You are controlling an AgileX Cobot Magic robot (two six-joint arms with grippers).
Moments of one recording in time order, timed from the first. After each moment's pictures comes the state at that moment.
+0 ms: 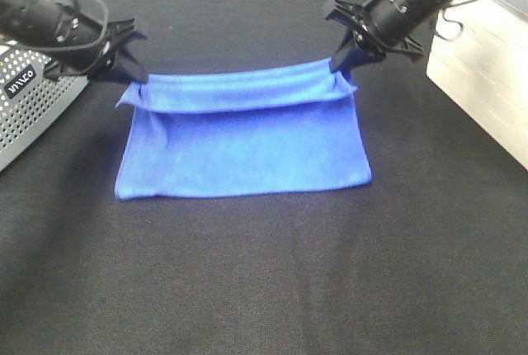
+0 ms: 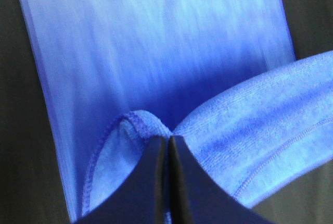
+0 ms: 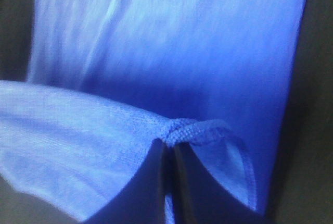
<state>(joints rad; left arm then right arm) -0.09 2.07 -1.45 -0.88 0.58 0.51 0.15 2.25 -1.87 0.60 0.90 -0.30</state>
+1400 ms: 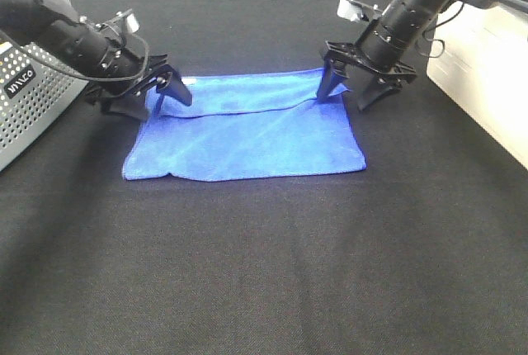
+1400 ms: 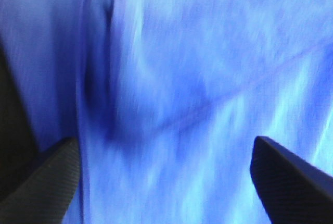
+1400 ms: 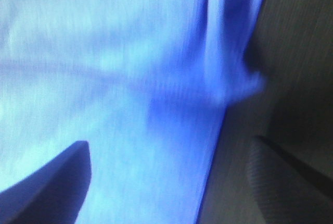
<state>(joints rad) -0.10 2.38 -1.77 -0.74 0.76 0.38 0.14 2.57 -2.27 0.41 1.18 -0.19</state>
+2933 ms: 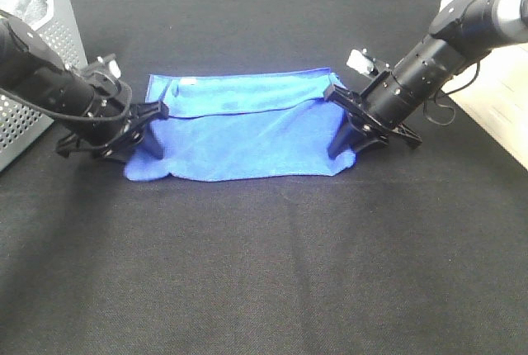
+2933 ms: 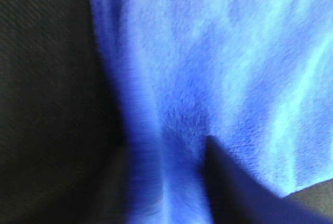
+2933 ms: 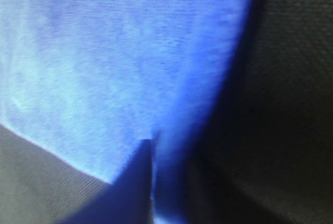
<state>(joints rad) -0.15 2.18 -1.29 -0.77 0.52 0.34 0.13 2.35 -1.62 0.67 0.95 -0.32</state>
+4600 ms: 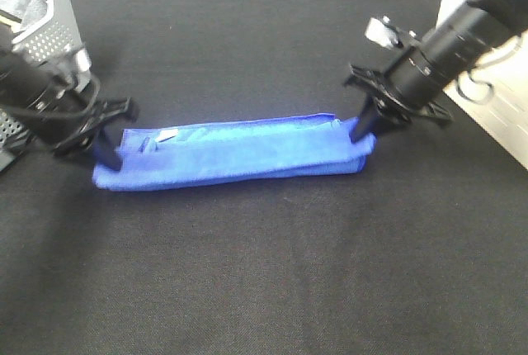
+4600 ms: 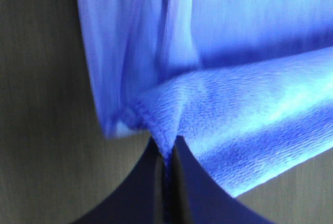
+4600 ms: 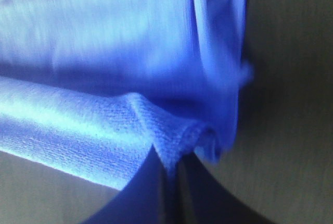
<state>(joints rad) -0.15 1.93 -1.15 -0.55 0.66 0.16 0.14 2.09 -1.42 0.60 0.86 -0.33</state>
